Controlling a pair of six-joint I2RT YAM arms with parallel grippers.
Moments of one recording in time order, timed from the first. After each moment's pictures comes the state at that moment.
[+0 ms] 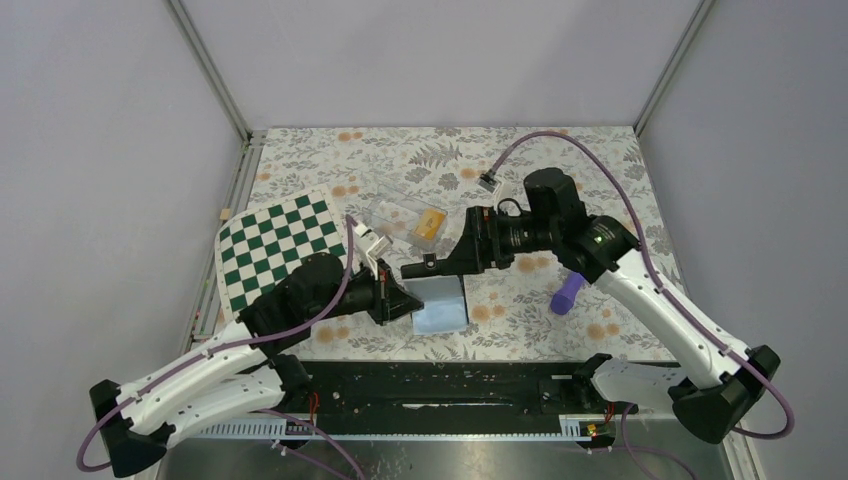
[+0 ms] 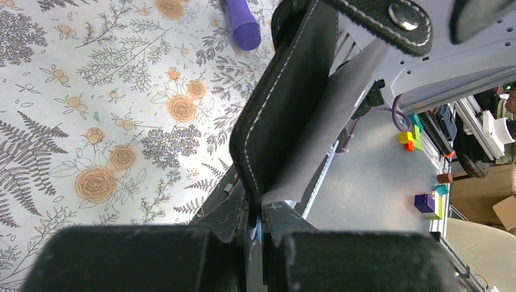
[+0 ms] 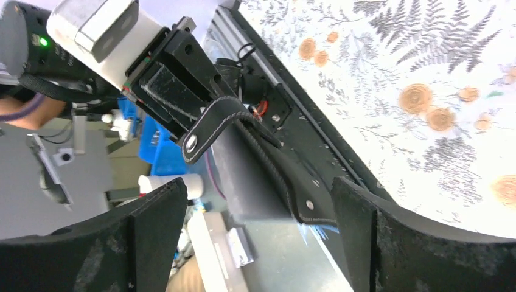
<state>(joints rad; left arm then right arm) -0.92 0.71 0.67 -0.25 0.28 -0.55 0.65 1.17 1.20 -0.61 -0.71 0.64</state>
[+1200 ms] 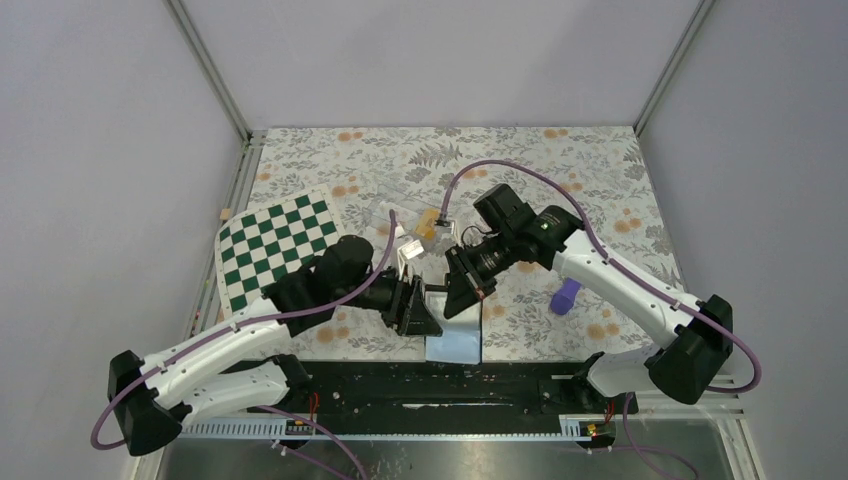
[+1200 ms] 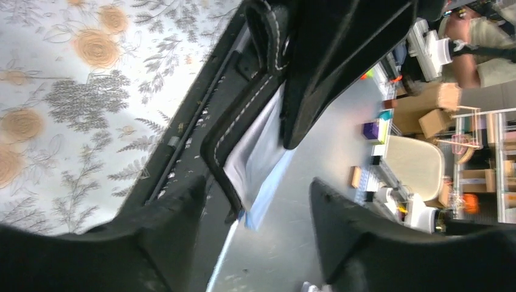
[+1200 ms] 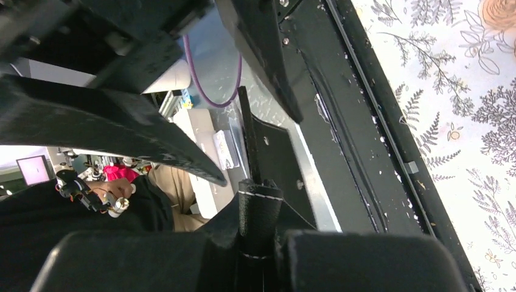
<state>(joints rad) -0.90 0.94 0.79 -0.34 0.62 -0.57 0.76 1.37 1.28 -0.93 -0.88 0.26</state>
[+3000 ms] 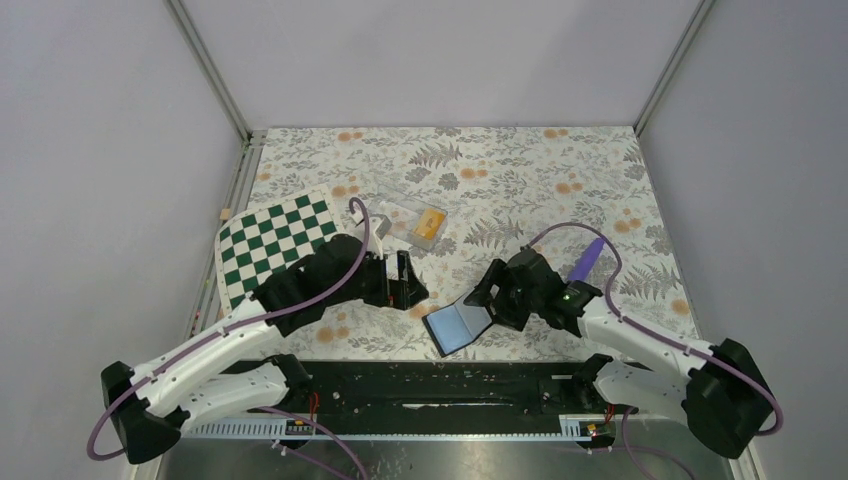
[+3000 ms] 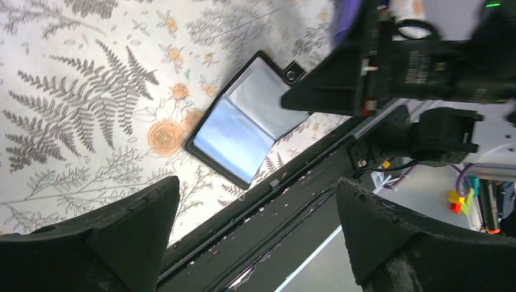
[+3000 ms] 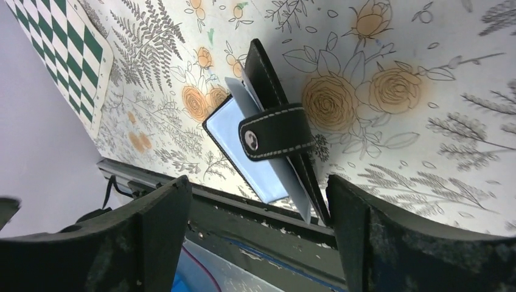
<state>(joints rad) -0.87 0.87 0.82 -0.51 0.06 -0.66 0.72 1.08 0.51 -0.31 -0.11 1.20</state>
